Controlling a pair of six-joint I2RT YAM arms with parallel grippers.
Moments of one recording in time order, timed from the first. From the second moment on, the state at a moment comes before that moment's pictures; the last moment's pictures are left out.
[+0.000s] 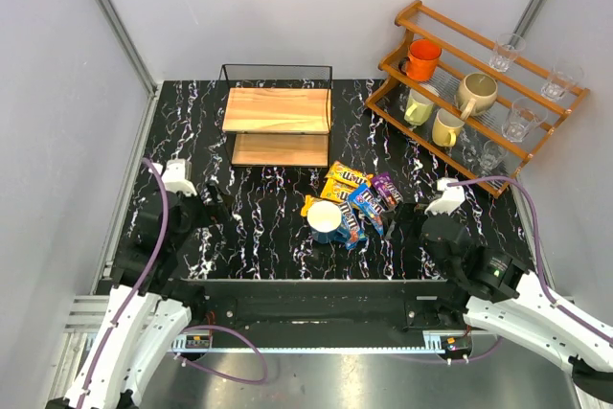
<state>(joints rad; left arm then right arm) -0.25 0.48 0.62 -0.58 -0.04 -0.33 0.94 0.49 0.60 -0.63 0.58 0.73</state>
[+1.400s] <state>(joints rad) -0.26 0.49 0.62 -0.56 0.07 -0.33 0.74 1.19 0.84 -0.55 0.45 0.73</state>
